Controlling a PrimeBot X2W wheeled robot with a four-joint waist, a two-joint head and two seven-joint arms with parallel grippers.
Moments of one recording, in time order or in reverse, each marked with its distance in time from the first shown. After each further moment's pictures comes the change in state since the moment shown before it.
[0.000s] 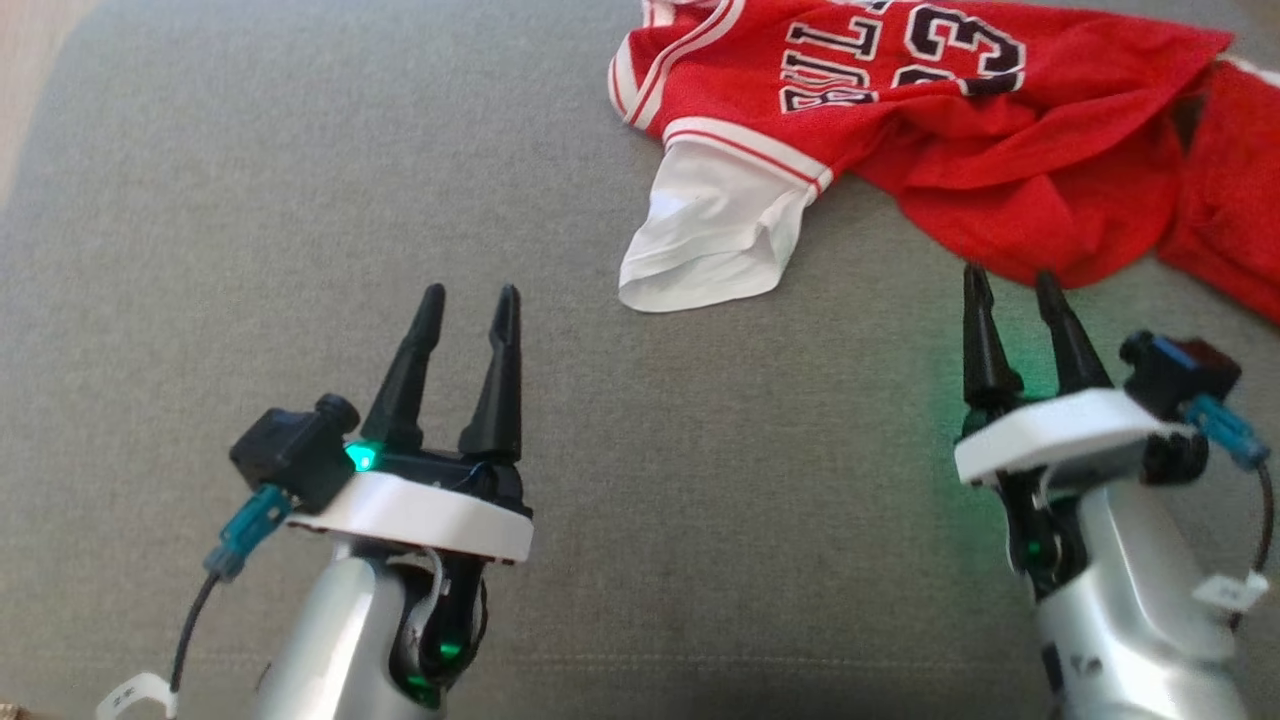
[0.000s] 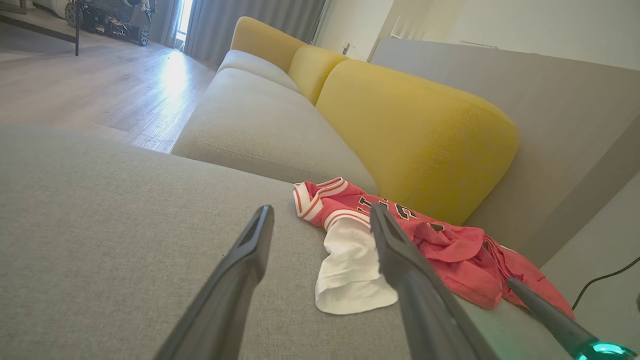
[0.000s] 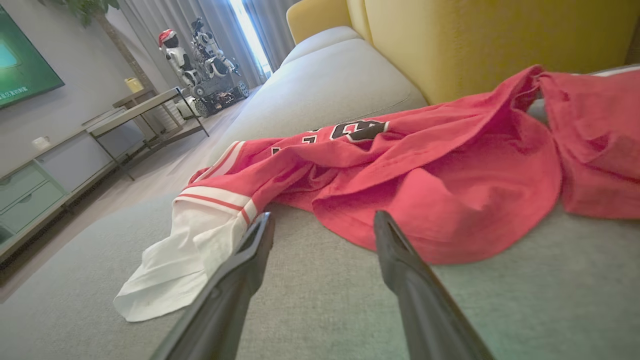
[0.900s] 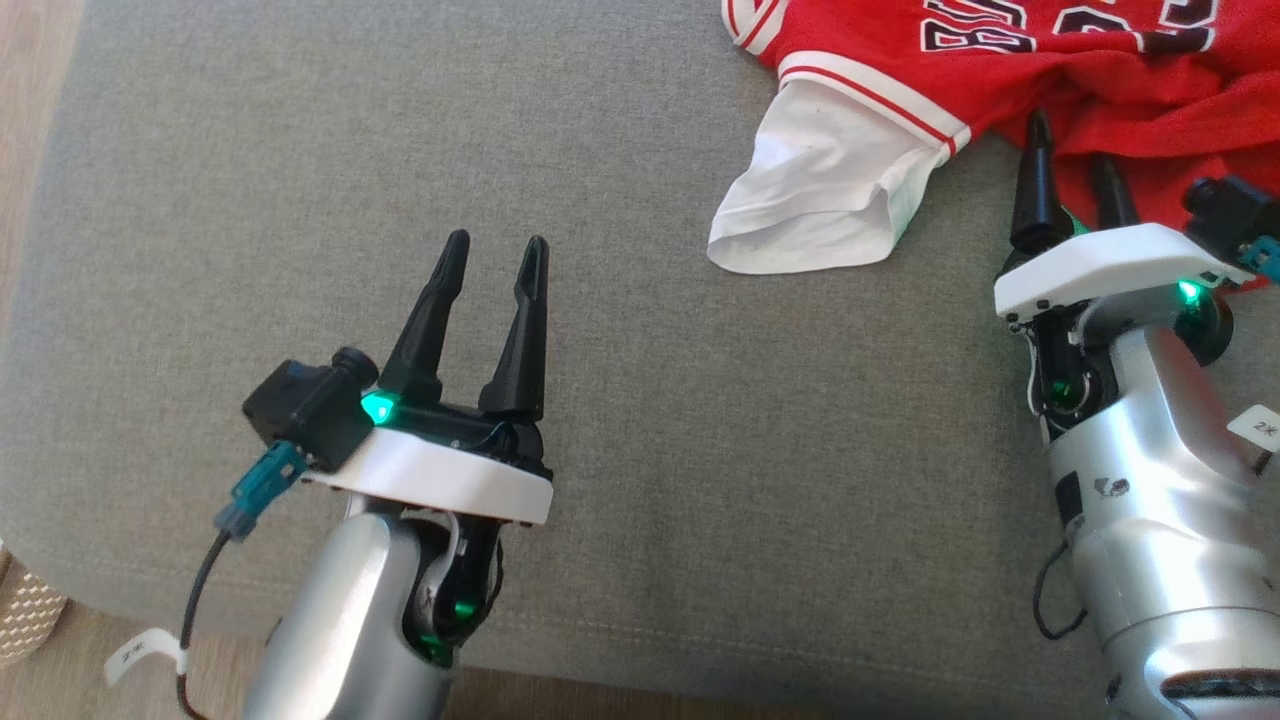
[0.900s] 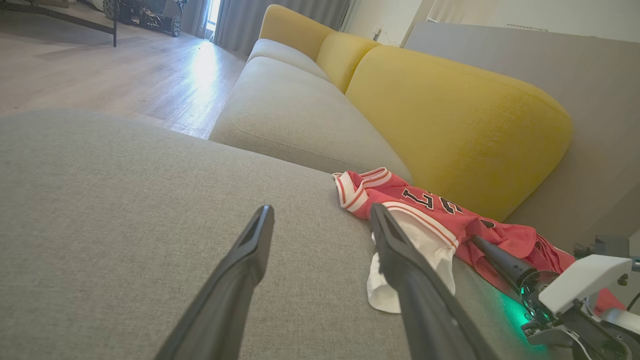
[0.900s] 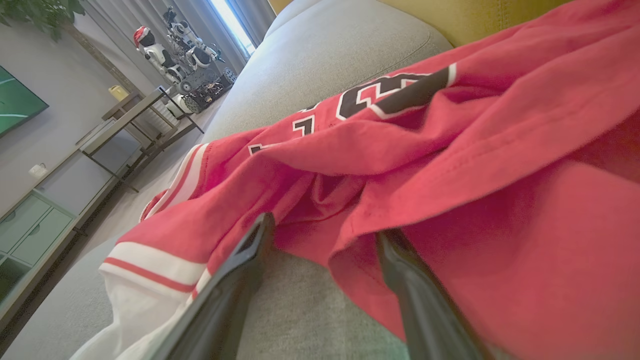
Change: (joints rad) left arm -0.082 -0.001 -0.041 0.000 0.000 0.000 0.000; right arm -0.375 -0.010 -0.078 0.373 0.107 0.000 -0.026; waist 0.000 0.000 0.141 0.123
